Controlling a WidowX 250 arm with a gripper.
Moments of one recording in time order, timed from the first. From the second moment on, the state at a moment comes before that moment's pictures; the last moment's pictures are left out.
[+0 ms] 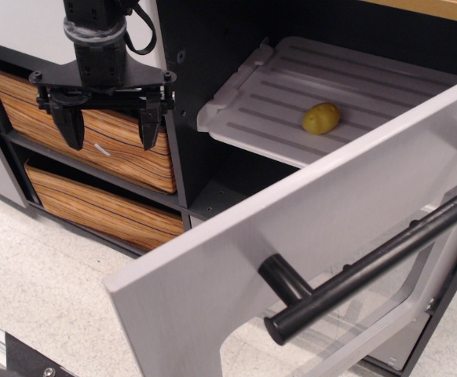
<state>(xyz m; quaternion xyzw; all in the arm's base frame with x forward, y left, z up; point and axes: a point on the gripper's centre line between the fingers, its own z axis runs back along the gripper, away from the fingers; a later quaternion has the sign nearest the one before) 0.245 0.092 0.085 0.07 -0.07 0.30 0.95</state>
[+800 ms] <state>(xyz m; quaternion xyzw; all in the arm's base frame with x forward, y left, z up) 0.230 0.020 0.121 0.01 -0.09 0.38 0.92</state>
